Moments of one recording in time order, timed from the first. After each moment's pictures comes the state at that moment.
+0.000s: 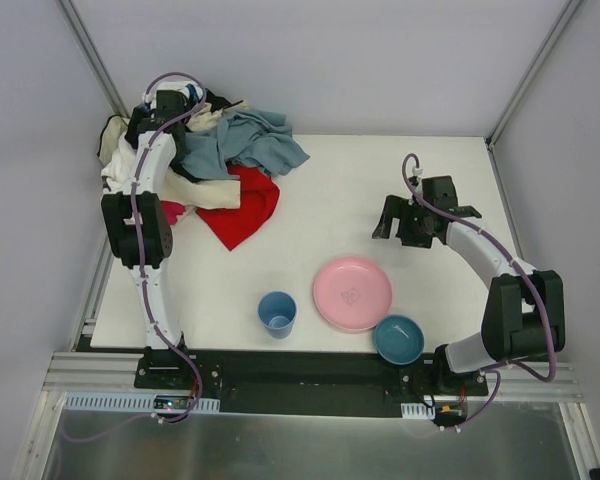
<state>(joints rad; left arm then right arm) 0.03 2.16 2.04 -0.77 -0.38 -0.25 0.17 1.47 0.98 -0.49 -0.28 0.32</state>
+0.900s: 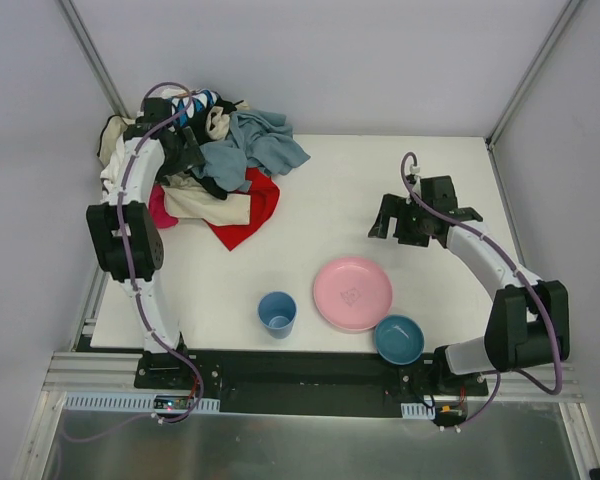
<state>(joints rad) 0.07 2.04 1.88 -0.86 -0.06 -0.40 0.20 1.42 0.99 -0.50 -0.29 0.33</state>
